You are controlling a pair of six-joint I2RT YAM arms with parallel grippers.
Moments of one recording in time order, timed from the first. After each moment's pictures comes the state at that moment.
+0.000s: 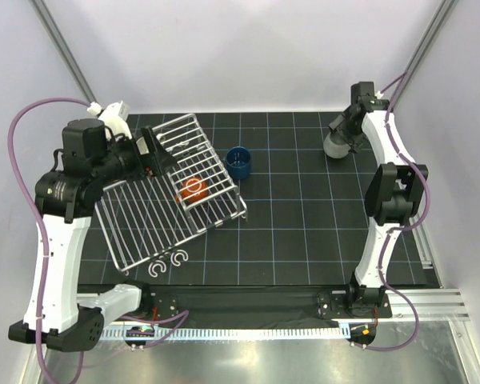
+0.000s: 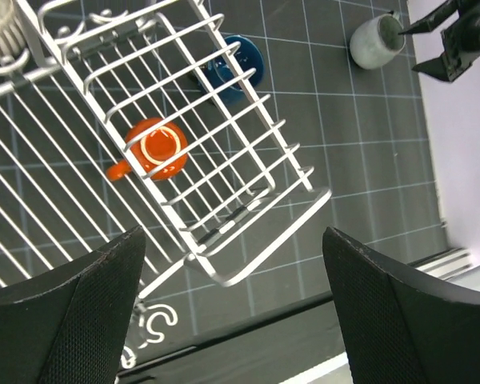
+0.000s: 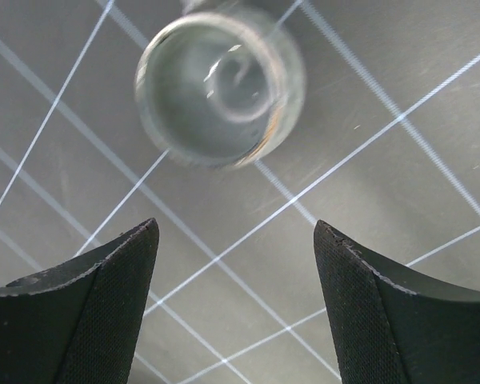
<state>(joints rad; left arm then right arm) -0.18 1.11 1.66 -1.08 0.25 -0.39 -0.03 2.07 1.96 -0.92 0.17 0.80</state>
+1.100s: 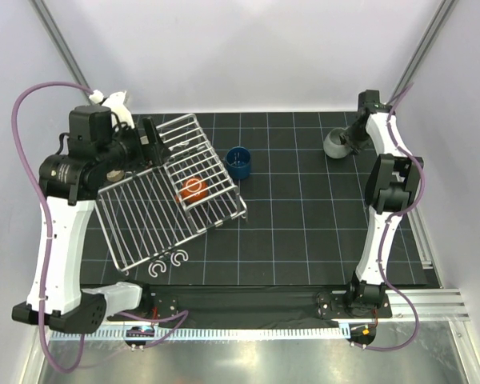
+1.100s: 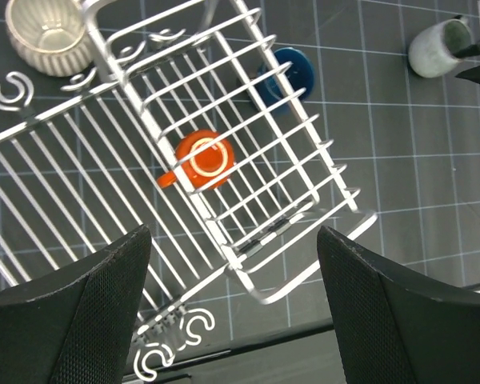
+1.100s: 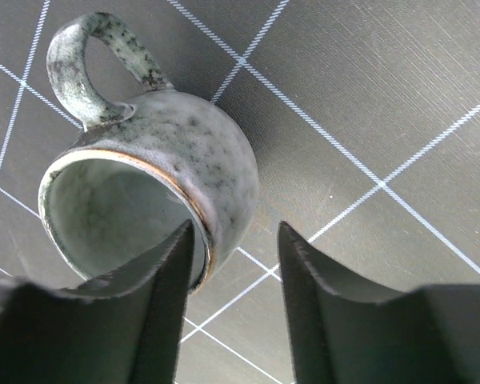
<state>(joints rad) -0.21 1.23 1.80 -1.15 0.11 -0.31 -0.12 2.27 2.05 -0.92 0.14 0.83</state>
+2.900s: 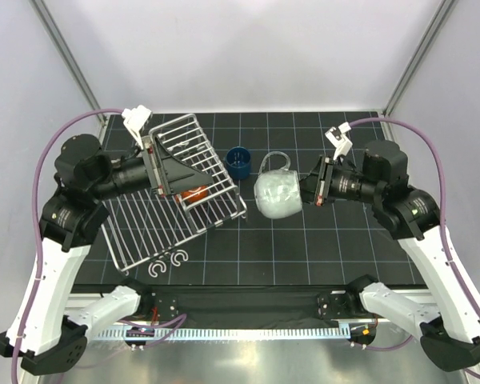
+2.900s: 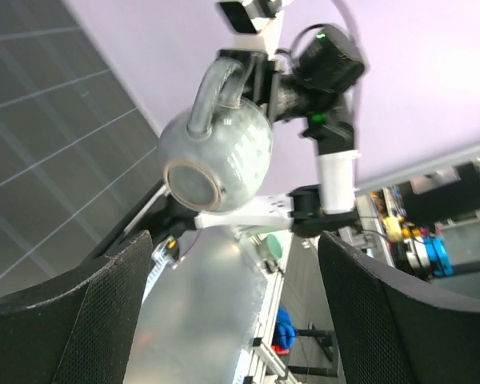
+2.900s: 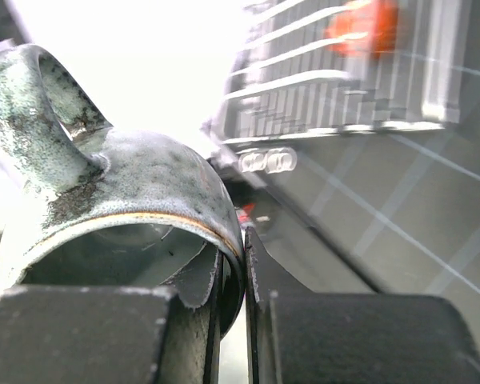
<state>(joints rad) -0.42 0.98 1.52 -0.65 0.78 -0.88 0.43 0.95 1.31 -0.75 -0.59 0.68</state>
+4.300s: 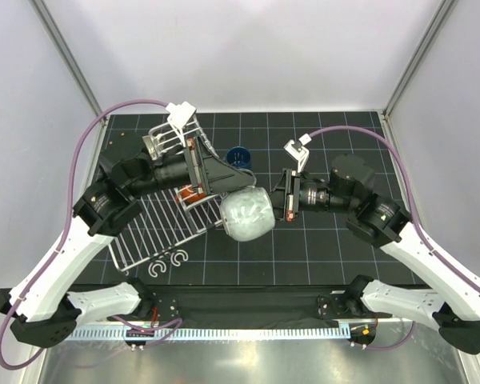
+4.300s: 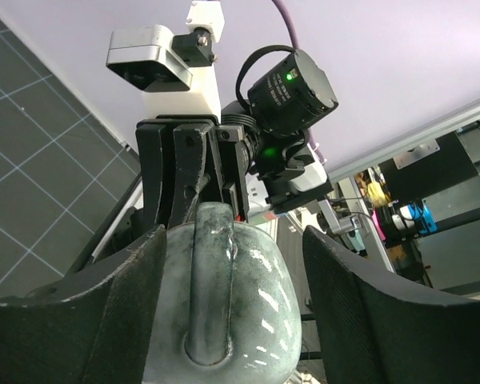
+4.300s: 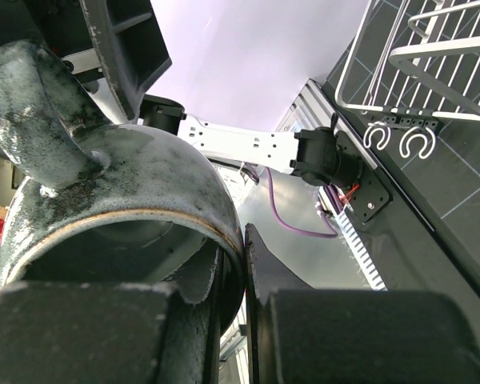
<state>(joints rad) -0.76 1.07 1.47 -0.35 0.56 -0.93 0.80 0.97 1.17 -0.33 -0.59 0.97</state>
